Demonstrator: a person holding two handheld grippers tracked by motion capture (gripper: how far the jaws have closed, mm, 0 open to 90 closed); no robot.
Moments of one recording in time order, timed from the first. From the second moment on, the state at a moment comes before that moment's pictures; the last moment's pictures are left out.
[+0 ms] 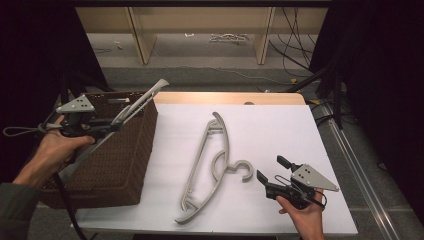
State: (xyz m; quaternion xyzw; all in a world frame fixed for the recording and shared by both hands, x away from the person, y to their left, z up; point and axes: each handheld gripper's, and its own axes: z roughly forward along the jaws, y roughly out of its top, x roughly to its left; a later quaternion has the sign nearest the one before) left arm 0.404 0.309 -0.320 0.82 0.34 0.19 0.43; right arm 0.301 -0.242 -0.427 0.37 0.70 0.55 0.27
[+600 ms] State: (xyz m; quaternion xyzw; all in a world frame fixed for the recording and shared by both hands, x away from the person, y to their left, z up) left arm 0.401 0.365 -0.346 0.81 0.34 0.22 0.42; right arm 0.301 -0.241 -0.427 0.37 0.70 0.55 0.27
